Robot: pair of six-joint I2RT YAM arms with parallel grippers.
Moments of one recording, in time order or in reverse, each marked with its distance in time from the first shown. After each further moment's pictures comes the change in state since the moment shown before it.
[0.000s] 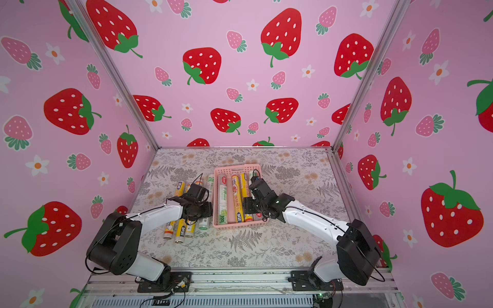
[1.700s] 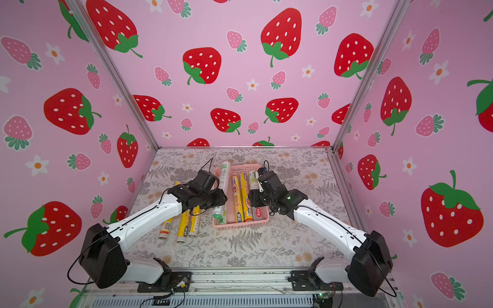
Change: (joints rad) left arm -0.216 -0.097 0.314 -0.212 0.038 -0.137; right arm -0.077 -0.107 0.061 -0.092 0.018 -0.100
